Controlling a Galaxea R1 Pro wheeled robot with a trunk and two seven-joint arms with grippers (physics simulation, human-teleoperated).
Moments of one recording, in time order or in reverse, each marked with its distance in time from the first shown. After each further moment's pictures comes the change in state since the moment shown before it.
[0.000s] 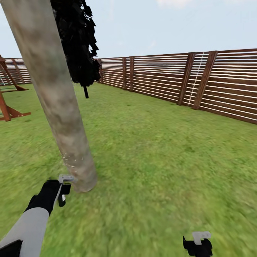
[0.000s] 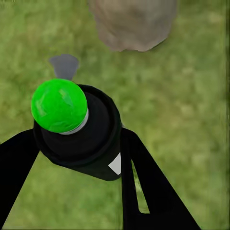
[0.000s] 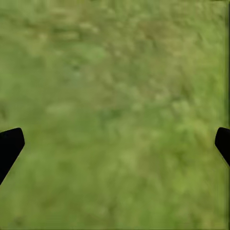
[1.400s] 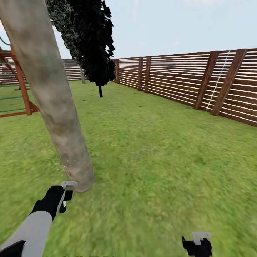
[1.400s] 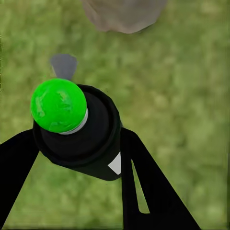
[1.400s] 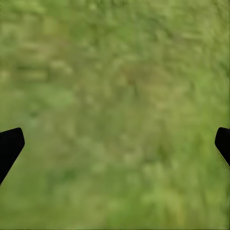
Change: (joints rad) left arm 0.012 -0.020 0.010 0.095 0.003 -0.064 0.086; right arm 0.000 0.004 0.001 0.000 0.001 0.000 -0.001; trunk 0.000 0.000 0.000
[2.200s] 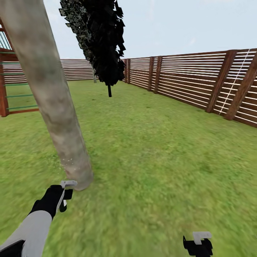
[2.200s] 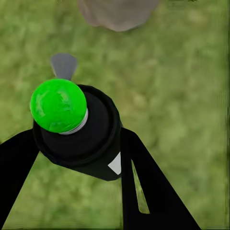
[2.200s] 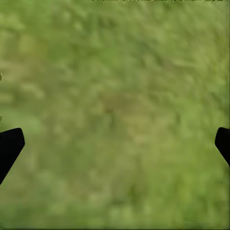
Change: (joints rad) left arm -0.003 0.002 0.009 -0.008 0.023 0.000 -0.003; right arm 0.000 -0.004 0.000 -0.001 -0.001 0.000 0.000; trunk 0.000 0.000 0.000
